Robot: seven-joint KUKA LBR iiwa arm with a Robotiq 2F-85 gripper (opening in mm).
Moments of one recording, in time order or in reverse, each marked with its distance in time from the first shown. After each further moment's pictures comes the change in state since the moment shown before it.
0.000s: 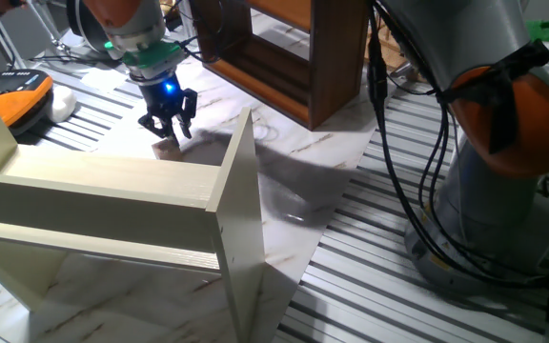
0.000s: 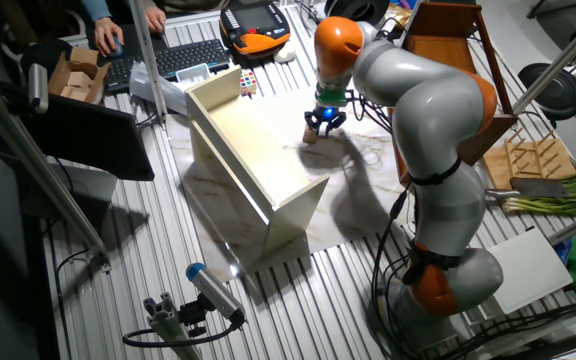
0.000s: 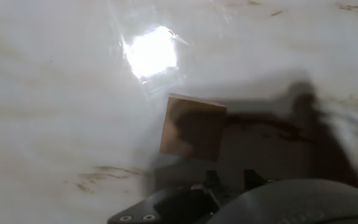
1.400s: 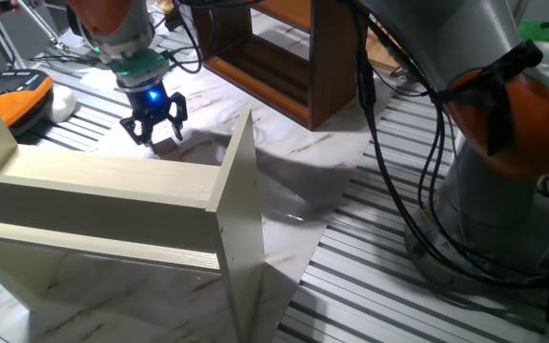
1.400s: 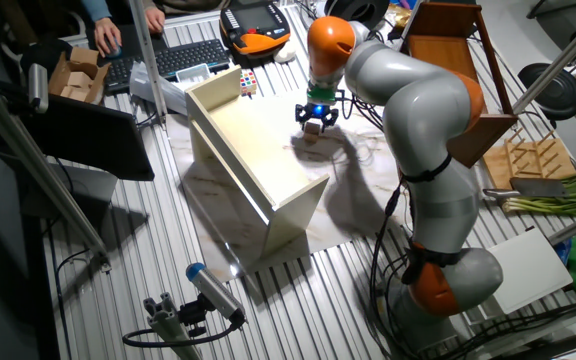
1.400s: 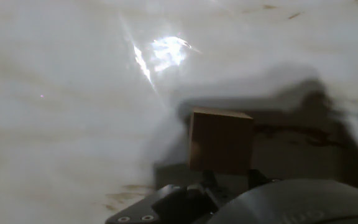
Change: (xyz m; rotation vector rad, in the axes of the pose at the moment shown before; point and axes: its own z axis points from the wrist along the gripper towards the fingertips) arm -0.030 0.028 0.017 -0.028 -0.026 0.124
